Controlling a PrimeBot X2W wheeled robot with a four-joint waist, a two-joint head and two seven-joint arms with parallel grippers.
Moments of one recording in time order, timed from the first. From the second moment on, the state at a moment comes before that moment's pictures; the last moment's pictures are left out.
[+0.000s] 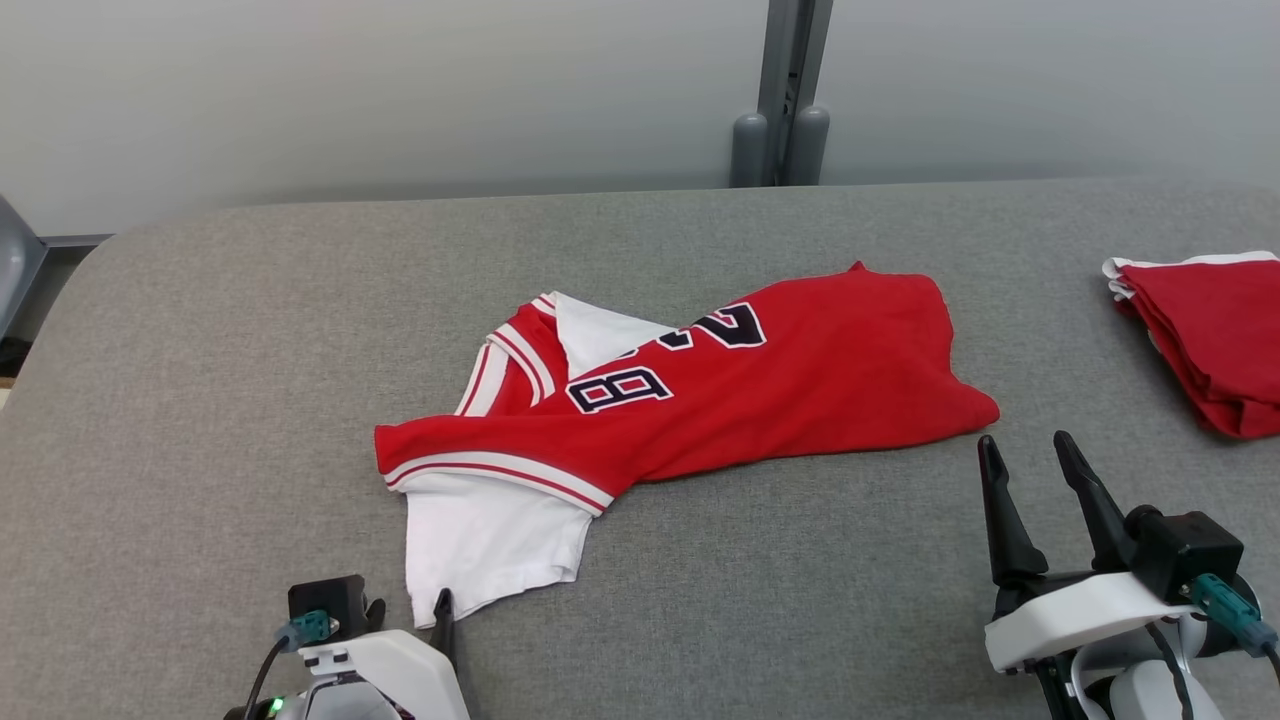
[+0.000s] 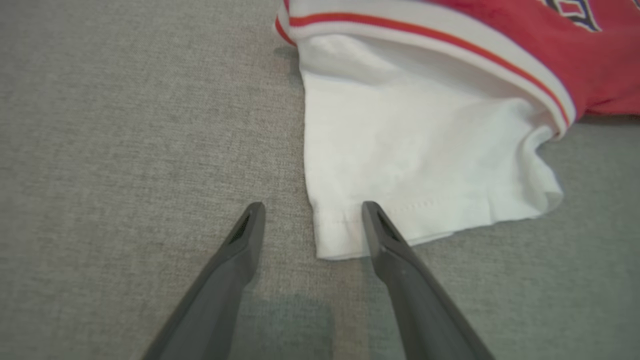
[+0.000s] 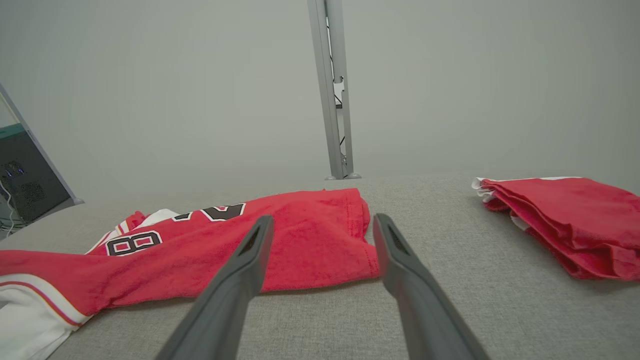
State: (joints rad) left arm -0.15 0.05 -0.20 0.59 -0.39 0.13 0.05; right arm -0.15 -0.05 0.04 0.34 0.21 0.13 -0.26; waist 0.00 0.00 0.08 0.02
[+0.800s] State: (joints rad) left arm -0.18 0.06 -0.24 0.40 -0.44 0.08 -0.15; right arm -0.26 -0.08 -0.16 0.58 0.15 0.13 -0.17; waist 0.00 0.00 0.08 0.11
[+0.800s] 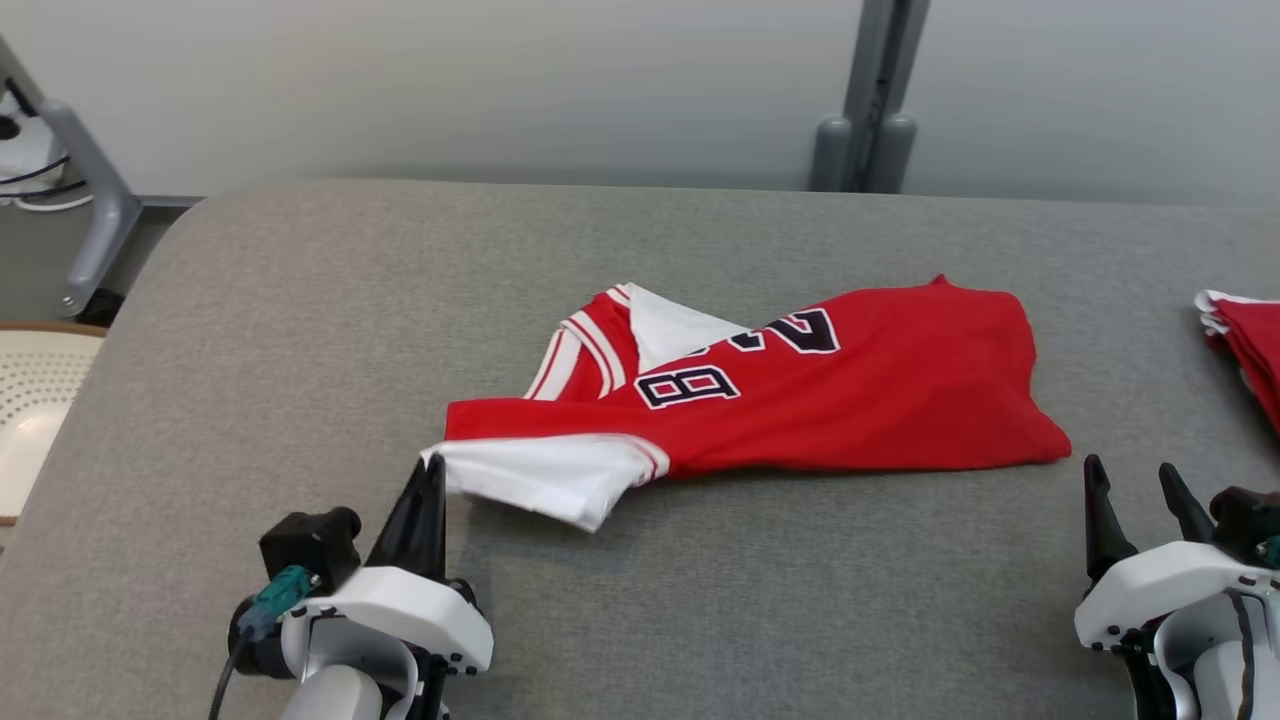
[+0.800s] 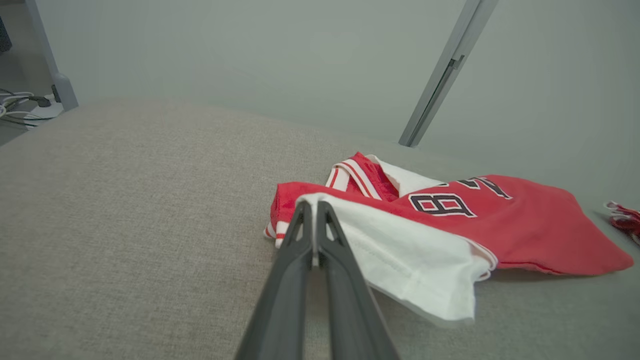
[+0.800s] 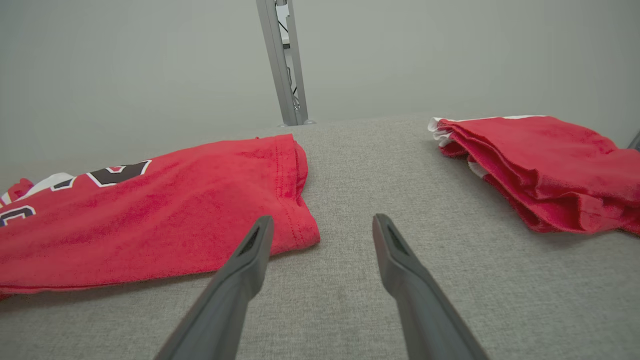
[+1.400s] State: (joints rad) left arm -0.11 0.09 -0.26 0.12 -0.42 0.11 -0.12; right arm -0.36 -0.07 -0.14 0.82 0.20 0.13 -0.12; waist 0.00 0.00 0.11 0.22
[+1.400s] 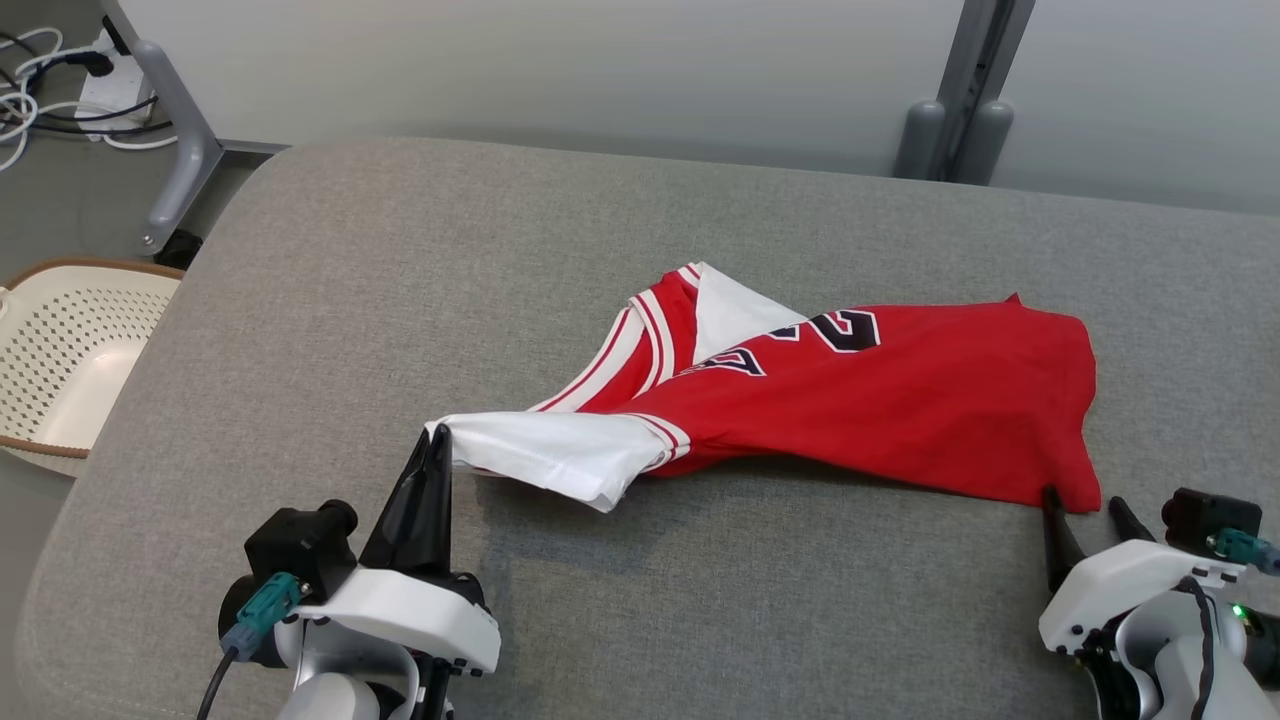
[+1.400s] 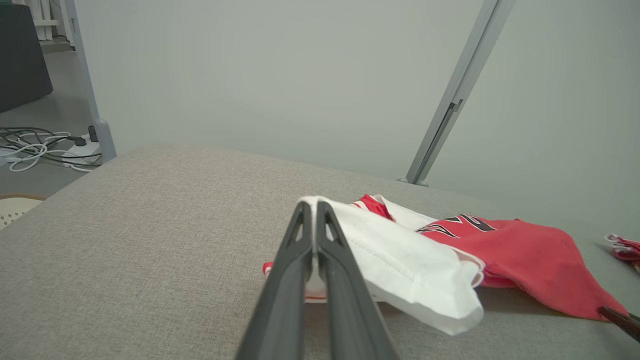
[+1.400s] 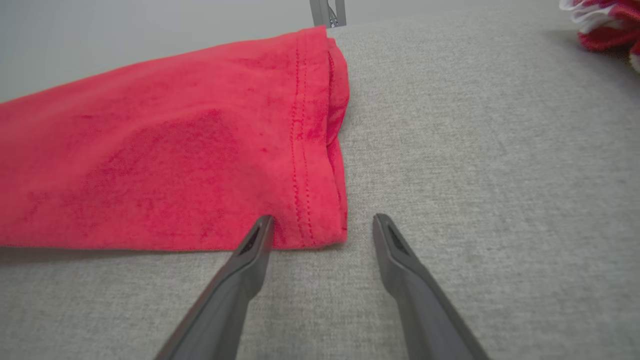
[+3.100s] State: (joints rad) left arm -0.43 0.20 -0.20 -0.34 -0.46 0.06 -0.09; right arm -0.21 -0.21 -0.14 -0.26 0.89 0.13 0.16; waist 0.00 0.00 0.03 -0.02
